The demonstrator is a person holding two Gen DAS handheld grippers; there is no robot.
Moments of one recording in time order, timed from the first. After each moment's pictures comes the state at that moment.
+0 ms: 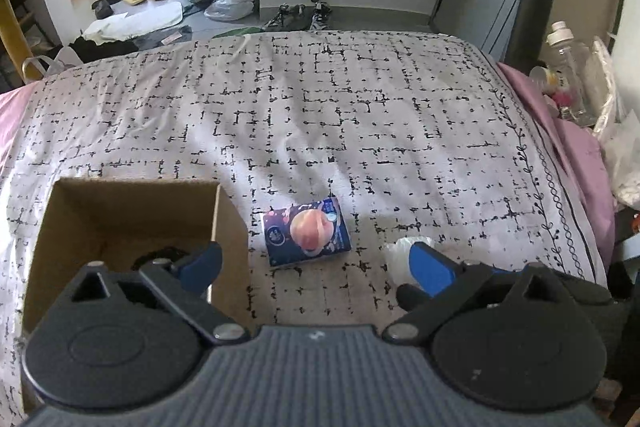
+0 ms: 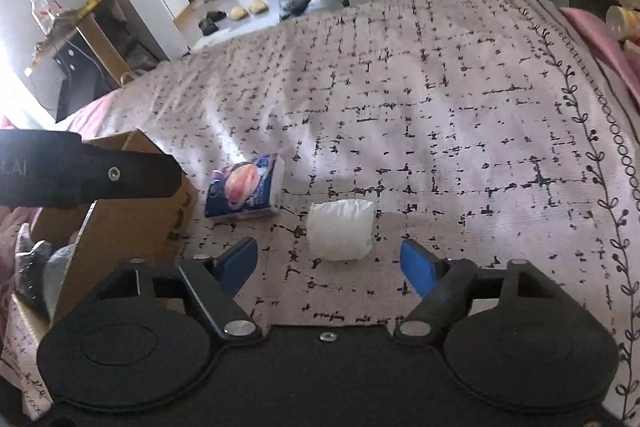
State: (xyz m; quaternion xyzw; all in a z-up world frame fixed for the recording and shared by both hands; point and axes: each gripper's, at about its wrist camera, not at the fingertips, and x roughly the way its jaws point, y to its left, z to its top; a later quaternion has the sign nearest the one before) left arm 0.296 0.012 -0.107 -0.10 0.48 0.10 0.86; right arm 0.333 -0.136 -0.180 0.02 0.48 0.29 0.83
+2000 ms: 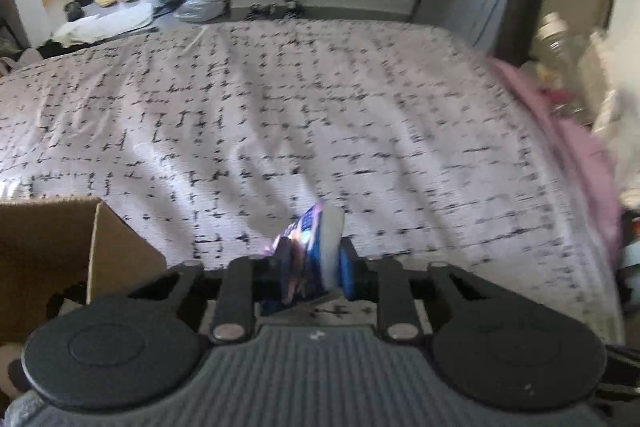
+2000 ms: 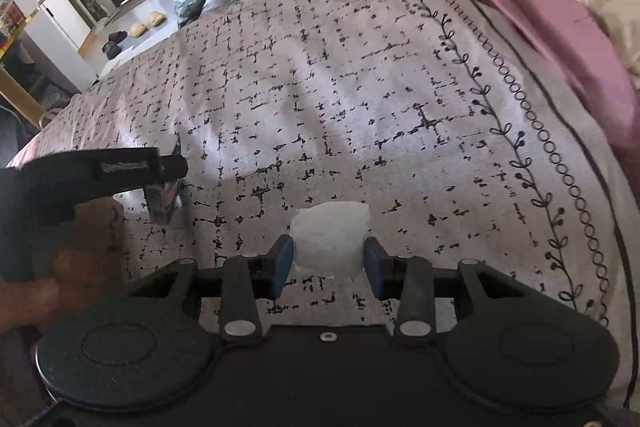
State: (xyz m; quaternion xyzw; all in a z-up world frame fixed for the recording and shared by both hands) left arm 0.336 0.004 -0.155 -0.11 0.46 0.05 0.88; right arm 0.315 -0.173 -0.166 0.06 0.52 0.13 0.84
